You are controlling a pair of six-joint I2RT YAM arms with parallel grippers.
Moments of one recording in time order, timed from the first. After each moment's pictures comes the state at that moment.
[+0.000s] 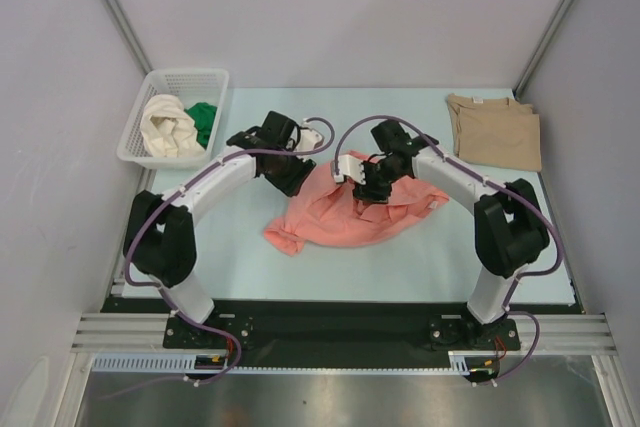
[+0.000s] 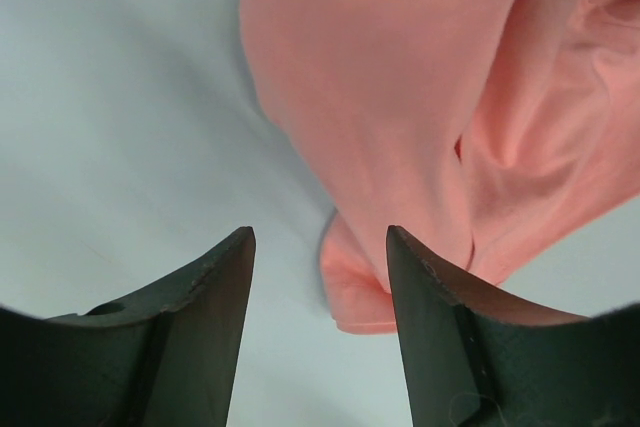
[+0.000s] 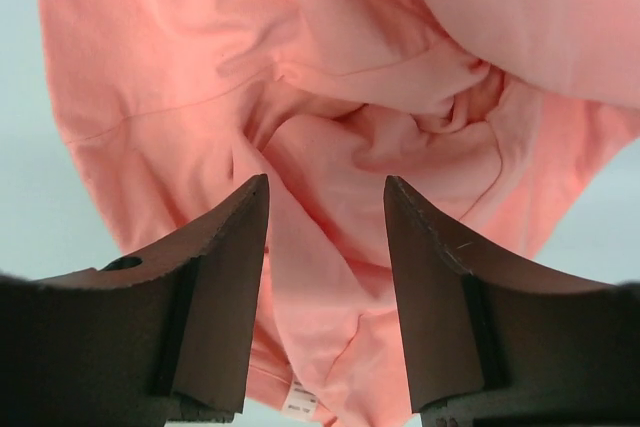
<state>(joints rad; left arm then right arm) -0.49 1.69 1.35 -0.73 0.11 0.26 0.51 1.75 1.32 -0.68 -0.50 -1.09</state>
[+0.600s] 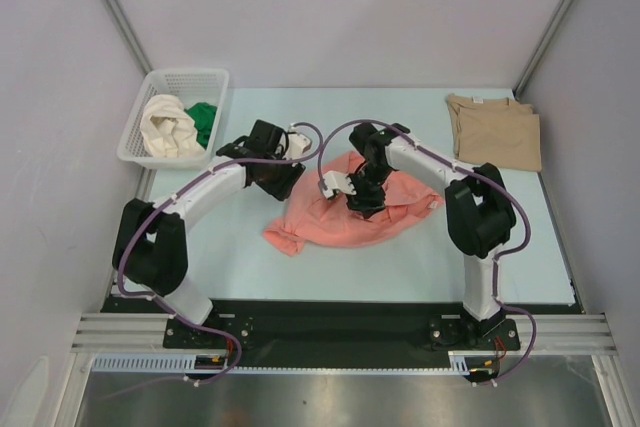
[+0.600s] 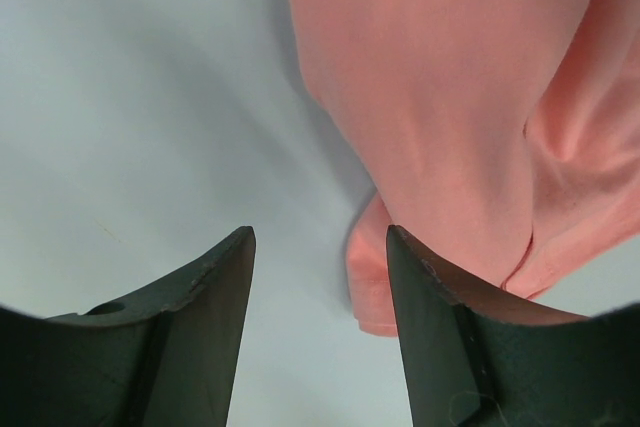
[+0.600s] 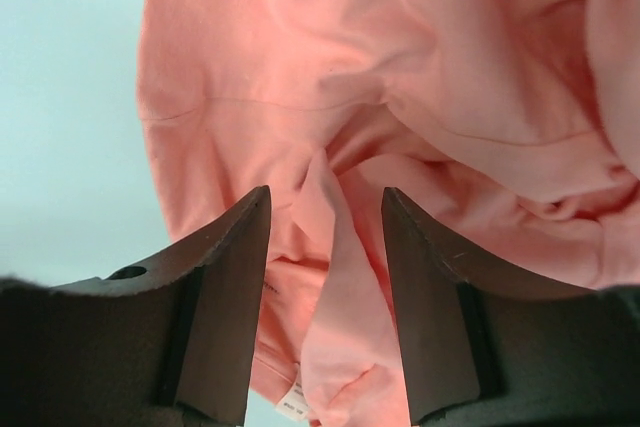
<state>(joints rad) -0.43 1.61 1.20 -0.61 0.08 0.26 0.58 1.97 1.60 -1.08 -0.47 -1.29</state>
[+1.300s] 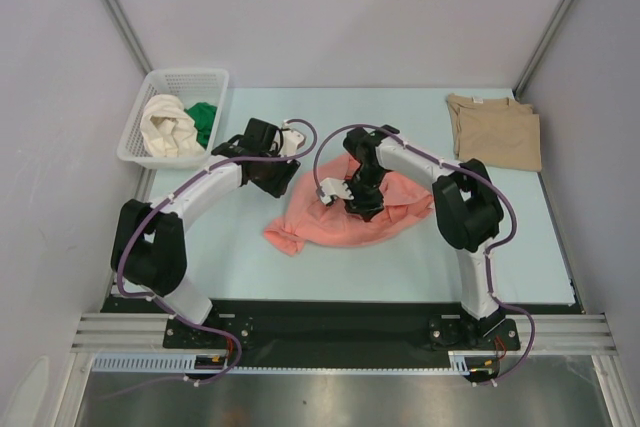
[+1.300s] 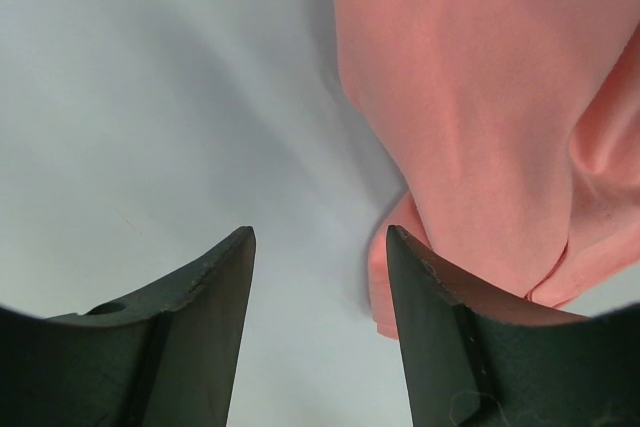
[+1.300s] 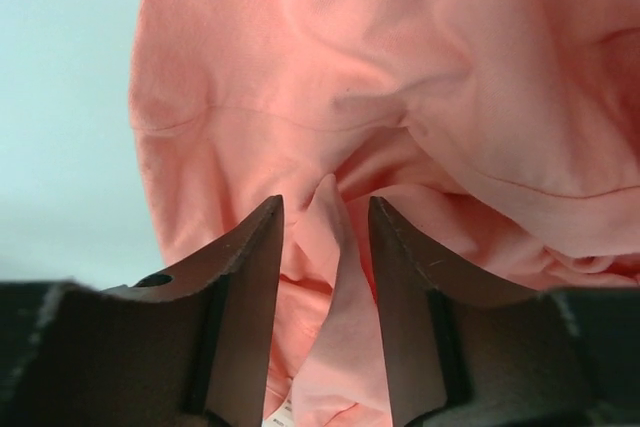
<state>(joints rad) -0.40 1.61 1.19 -0.58 0.07 0.25 0.60 2.07 1.65 -1.15 -0.42 -1.34</state>
